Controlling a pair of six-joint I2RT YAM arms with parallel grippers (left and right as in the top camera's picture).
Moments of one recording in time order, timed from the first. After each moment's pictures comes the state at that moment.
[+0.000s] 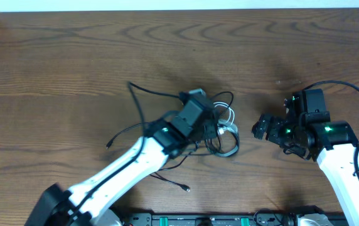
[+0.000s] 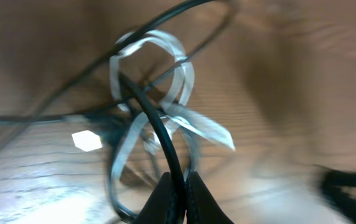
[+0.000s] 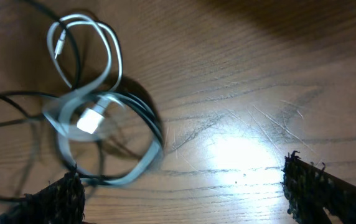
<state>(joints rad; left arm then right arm) -0.76 1.45 0.95 -0.39 0.09 -0.91 0.13 1.19 0.87 -0.92 -0.21 0.52</state>
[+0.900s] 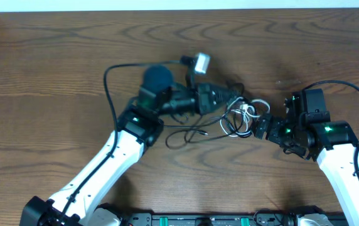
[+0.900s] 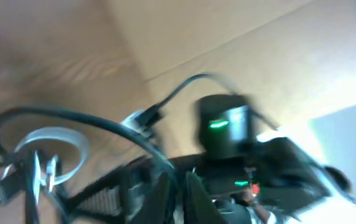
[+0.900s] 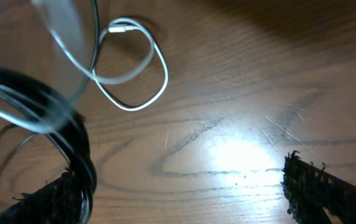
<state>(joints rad) -0.52 1.38 0.94 0.31 0.87 -0.97 0.13 1.19 0.87 -0.92 -0.21 0.52</state>
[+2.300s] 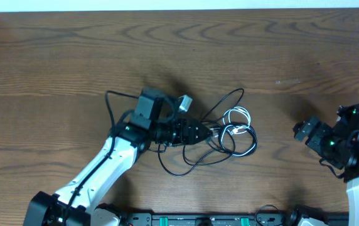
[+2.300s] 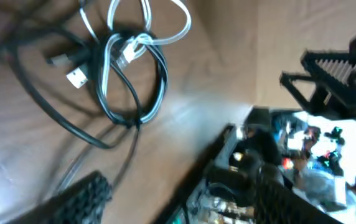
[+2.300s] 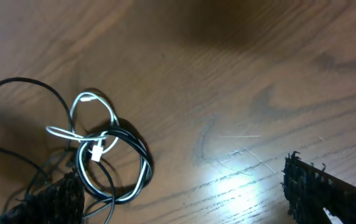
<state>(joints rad) -0.42 1.38 0.70 -0.19 0.90 -0.64 -0.29 0.95 0.87 -1.02 -0.21 0.37</state>
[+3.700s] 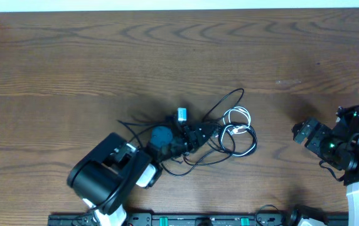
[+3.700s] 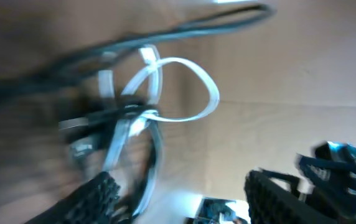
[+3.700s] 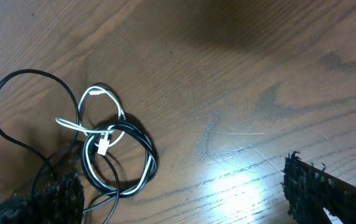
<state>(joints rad) -0.61 1.86 0.31 1.31 0.51 -1.39 -0.29 0.93 0.87 -1.03 -0.24 0.35</state>
